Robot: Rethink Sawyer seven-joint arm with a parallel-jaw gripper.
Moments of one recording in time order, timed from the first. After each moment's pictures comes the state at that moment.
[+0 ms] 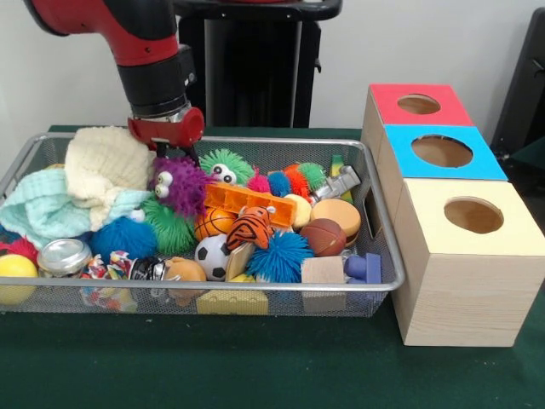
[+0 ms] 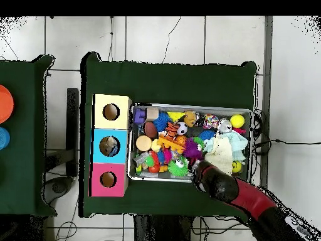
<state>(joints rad) -0.90 -0.50 0.29 1.98 -0.29 0.15 1.82</state>
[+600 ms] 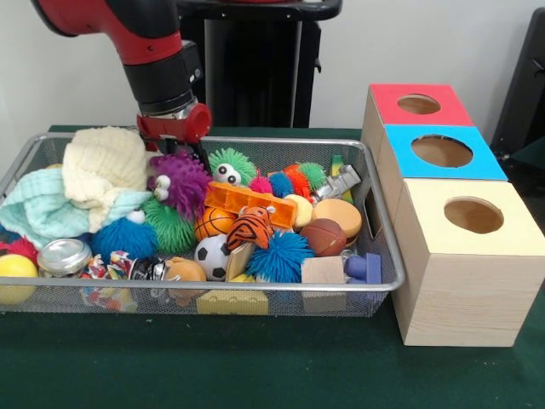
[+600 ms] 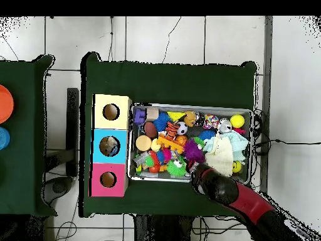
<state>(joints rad) -0.94 -0.49 0.31 2.02 -0.25 0.14 1.82</state>
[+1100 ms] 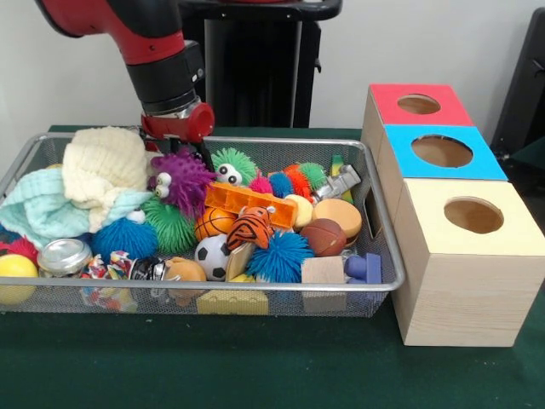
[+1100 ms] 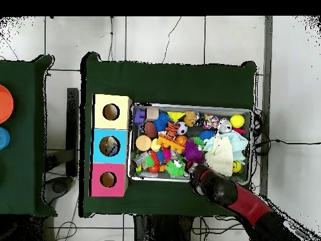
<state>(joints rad) -0.95 -0.48 0.32 2.05 -0.23 0.11 1.82</state>
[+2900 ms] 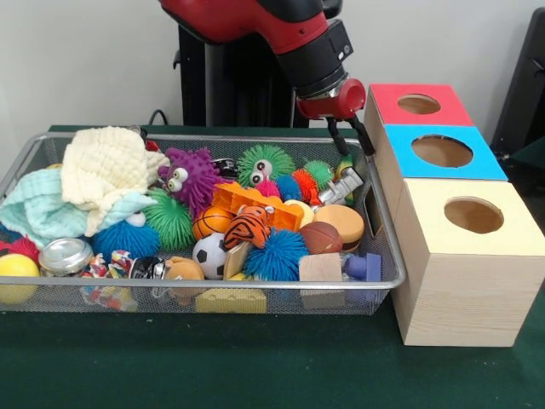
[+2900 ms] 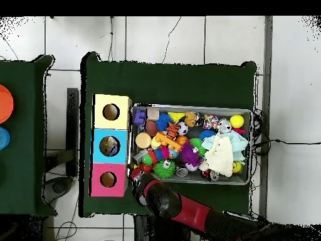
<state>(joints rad) -0.83 -0.34 0.54 2.35 -0.01 -0.26 2.04</state>
